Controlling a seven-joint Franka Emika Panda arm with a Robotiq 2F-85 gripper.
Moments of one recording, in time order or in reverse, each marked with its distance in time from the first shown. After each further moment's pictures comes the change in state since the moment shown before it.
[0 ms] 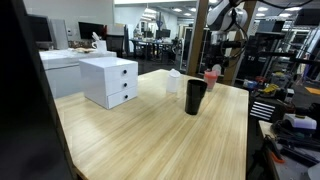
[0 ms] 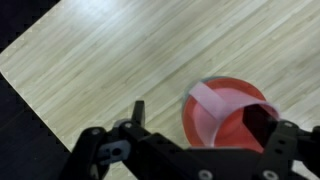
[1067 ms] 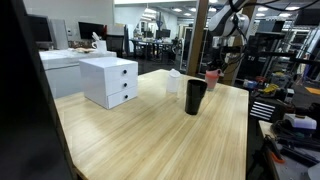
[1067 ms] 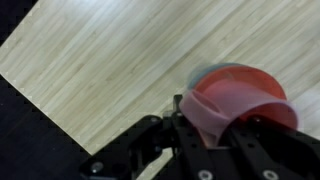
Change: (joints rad) arm -0.002 0.002 -0.009 -0.064 0.008 0.162 0.075
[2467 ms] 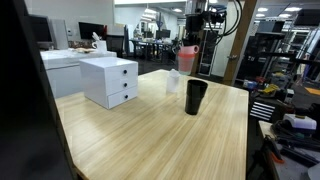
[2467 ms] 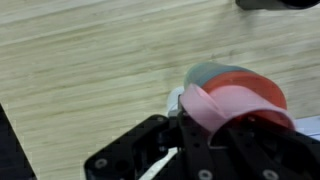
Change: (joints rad) arm 0.218 -0.234 0.198 0.045 -0.117 -0.192 -0.077
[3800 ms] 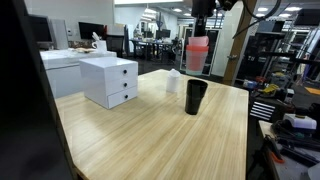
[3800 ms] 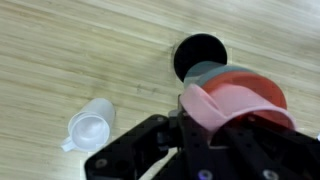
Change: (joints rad) arm 0.103 -0.278 0.071 -0.220 0.002 -0.084 -0.283
